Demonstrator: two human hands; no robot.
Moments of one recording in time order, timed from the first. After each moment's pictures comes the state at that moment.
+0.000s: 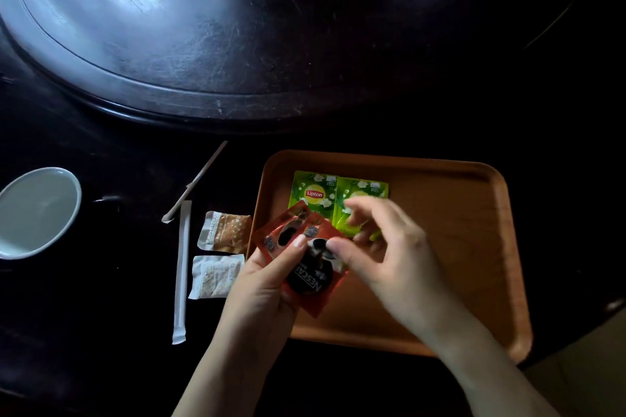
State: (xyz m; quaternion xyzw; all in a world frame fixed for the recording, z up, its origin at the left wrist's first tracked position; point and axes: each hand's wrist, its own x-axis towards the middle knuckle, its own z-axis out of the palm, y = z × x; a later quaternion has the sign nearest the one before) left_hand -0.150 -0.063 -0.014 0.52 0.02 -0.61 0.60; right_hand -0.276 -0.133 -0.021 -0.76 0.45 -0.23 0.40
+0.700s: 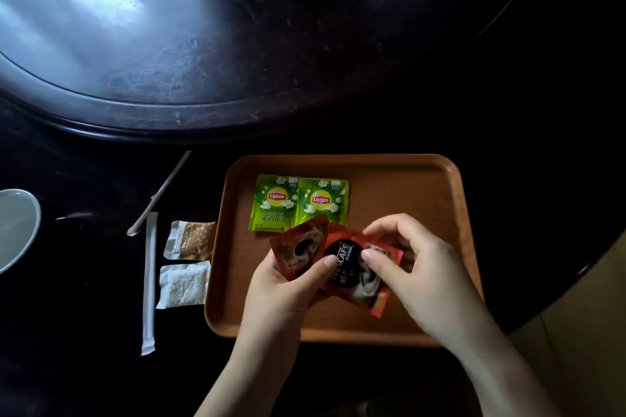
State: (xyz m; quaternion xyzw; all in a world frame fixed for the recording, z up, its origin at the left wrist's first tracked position) left_hand -0.200 -0.072 -0.017 0.61 -0.13 -0.55 0.55; right_hand -0.339 -0.129 -0.008 -0.66 0.53 -0.21 0.48
